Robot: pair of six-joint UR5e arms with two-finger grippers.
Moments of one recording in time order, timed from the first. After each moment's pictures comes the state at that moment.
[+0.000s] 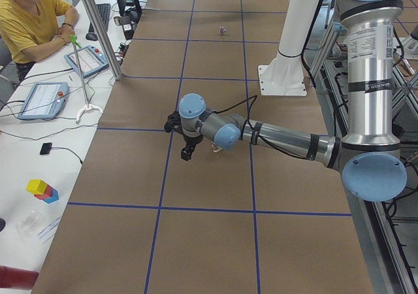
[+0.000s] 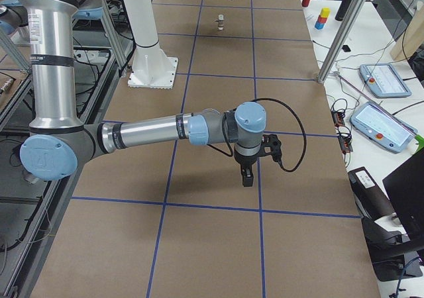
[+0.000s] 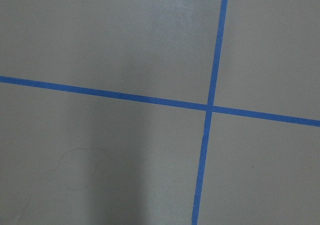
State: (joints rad) left arm -1.15 -1.47 -1.86 -1.97 -2.38 -0.35; right arm 1.52 -1.58 1.77 -1.63 2.34 0.00
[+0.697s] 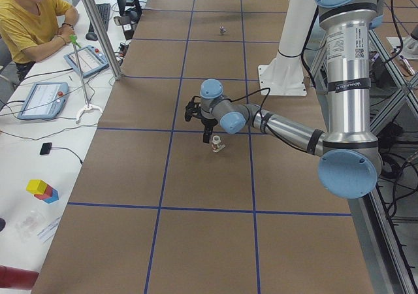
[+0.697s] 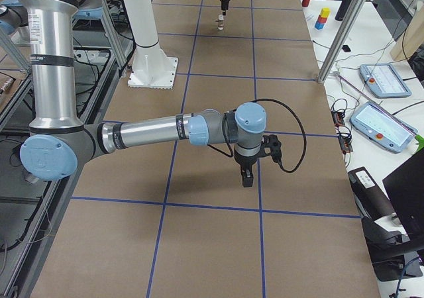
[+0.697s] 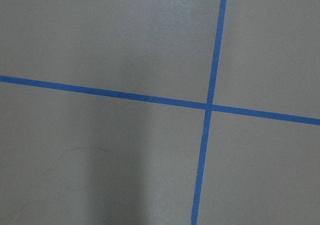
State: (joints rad) left arm -0.85 -1.45 -1.96 -2.00 -2.14 -0.79; right arm 1.52 -1.58 1.77 -1.63 2.34 0.00
